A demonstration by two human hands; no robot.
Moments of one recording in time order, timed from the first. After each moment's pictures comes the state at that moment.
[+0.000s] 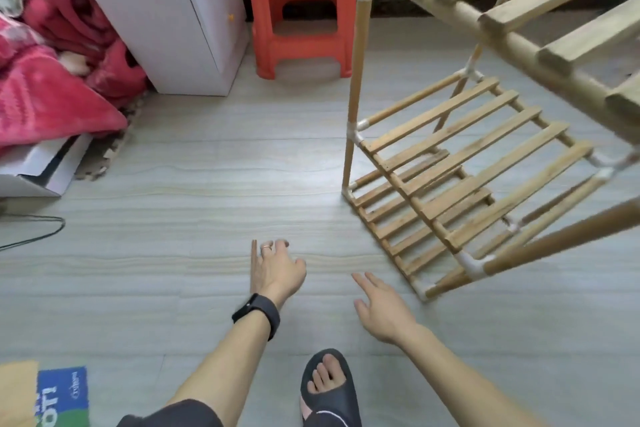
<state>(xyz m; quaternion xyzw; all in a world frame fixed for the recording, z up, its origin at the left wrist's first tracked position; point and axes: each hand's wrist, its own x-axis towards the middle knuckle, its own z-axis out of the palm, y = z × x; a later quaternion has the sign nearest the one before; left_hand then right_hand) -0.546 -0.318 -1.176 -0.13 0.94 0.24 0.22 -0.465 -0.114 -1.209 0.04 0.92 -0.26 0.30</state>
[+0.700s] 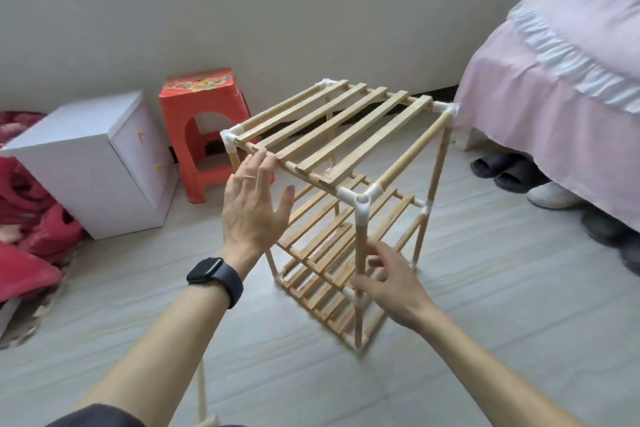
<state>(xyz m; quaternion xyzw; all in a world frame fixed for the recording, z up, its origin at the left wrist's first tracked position) -0.577 -0.176 -0.907 0.31 0.87 0.25 -0.30 -0.400 0.009 -0.974 0.14 0.83 -0.53 -0.07</state>
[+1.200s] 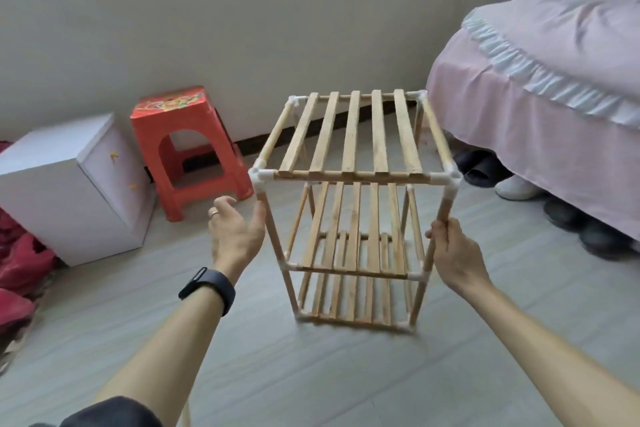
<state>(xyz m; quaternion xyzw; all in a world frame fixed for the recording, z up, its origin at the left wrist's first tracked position) -0.575 -0.152 -0.932 0.09 0.92 0.37 -0.11 -0.360 0.148 -0.987 0.30 0.84 -0.38 -0.24</state>
